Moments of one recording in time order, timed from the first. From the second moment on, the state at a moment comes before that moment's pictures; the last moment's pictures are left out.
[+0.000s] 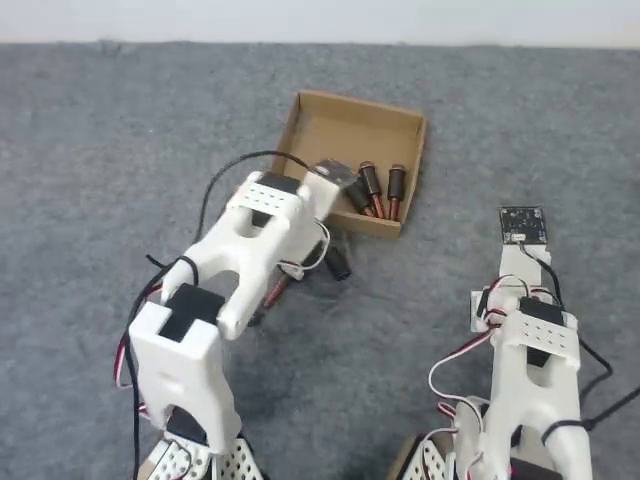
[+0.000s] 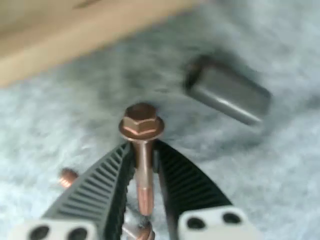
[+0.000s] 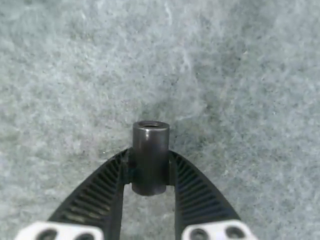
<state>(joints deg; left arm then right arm) 12.7 22.3 13.1 73.8 -7.2 14.2 -35.3 70.5 41.1 15.9</state>
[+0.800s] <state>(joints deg) 11.8 20.5 15.3 65.0 -0.9 14.2 -35.3 70.5 41.1 15.9</state>
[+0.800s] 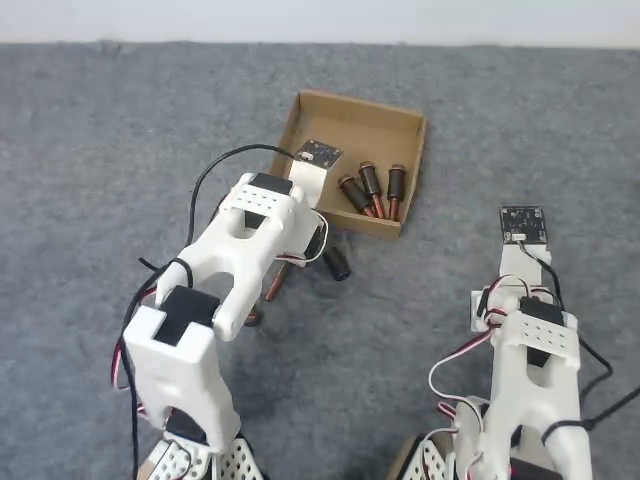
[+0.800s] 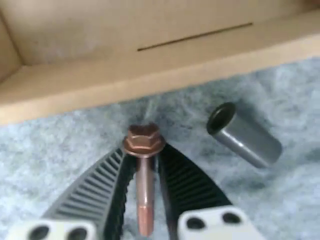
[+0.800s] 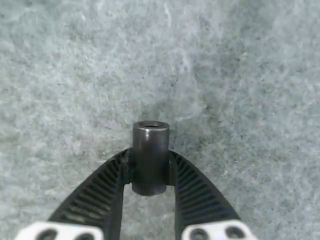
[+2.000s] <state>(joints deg) -7.3 -9.0 40.7 40.1 11.6 0.0 -35.3 70.5 18.6 15.9</state>
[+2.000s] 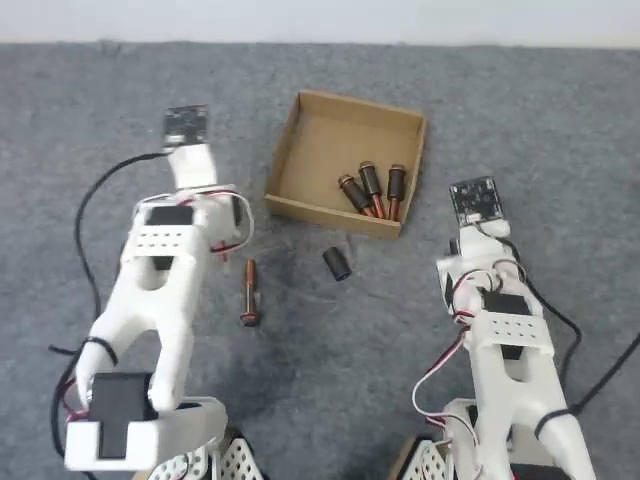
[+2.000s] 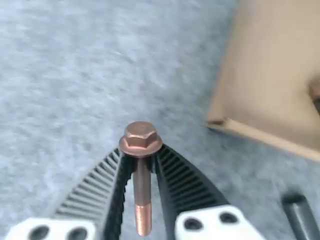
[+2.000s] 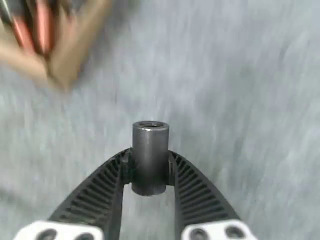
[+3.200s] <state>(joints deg) -10.1 -9.0 41.2 38.1 11.9 -27.7 -8.5 82.0 -62.0 -0.4</state>
